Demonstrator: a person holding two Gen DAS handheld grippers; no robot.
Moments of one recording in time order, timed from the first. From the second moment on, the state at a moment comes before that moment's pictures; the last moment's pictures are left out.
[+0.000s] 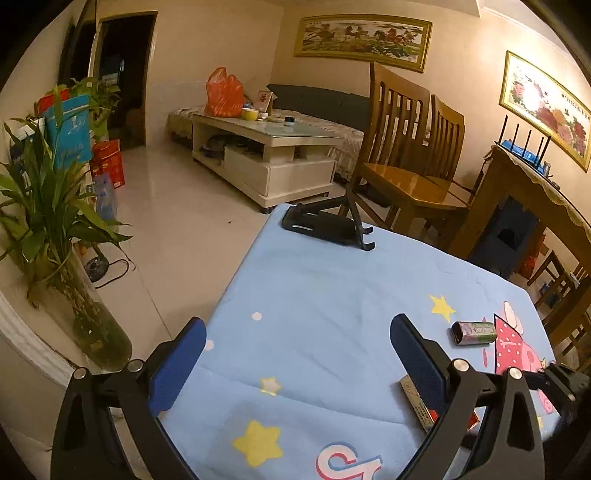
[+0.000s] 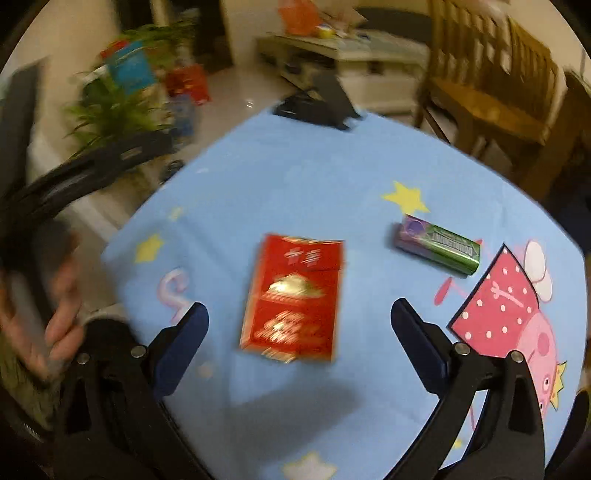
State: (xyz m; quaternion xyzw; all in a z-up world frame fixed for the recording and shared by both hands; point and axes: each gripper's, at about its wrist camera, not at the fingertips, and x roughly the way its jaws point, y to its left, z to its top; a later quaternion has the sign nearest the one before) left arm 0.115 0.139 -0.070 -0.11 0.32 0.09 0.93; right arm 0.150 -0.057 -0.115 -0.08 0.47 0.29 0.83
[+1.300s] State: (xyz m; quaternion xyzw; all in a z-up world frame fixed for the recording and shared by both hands) left arm 0.179 -0.033 -0.099 0.22 0.35 -0.19 0.89; right arm 0.131 -0.332 -0.094 0.16 0.43 0.18 0.87
